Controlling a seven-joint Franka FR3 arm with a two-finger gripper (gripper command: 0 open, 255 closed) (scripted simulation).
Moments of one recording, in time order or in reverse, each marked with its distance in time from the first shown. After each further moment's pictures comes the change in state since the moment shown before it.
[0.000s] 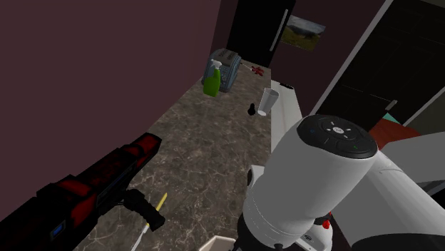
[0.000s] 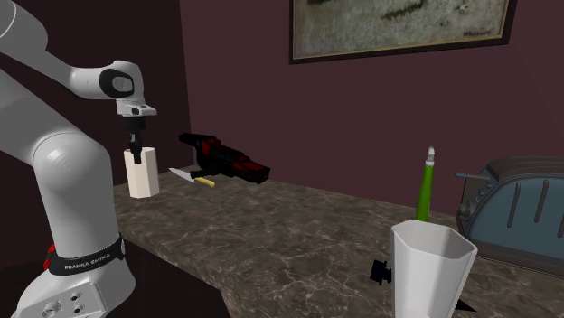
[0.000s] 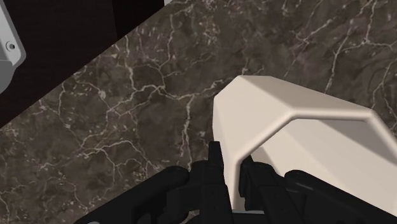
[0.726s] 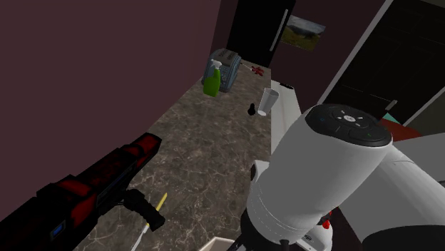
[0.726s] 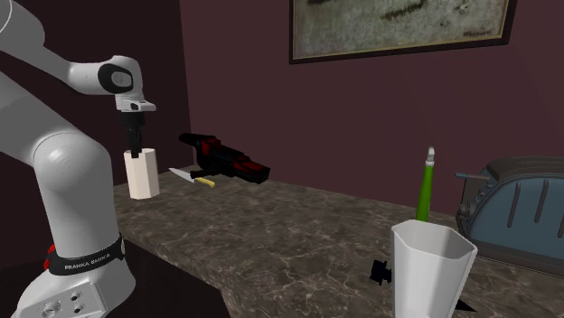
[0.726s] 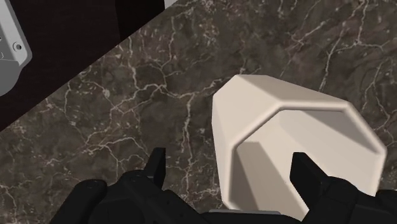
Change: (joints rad) arm 0.009 -0.019 -0.028 0.022 -0.011 -0.041 0.003
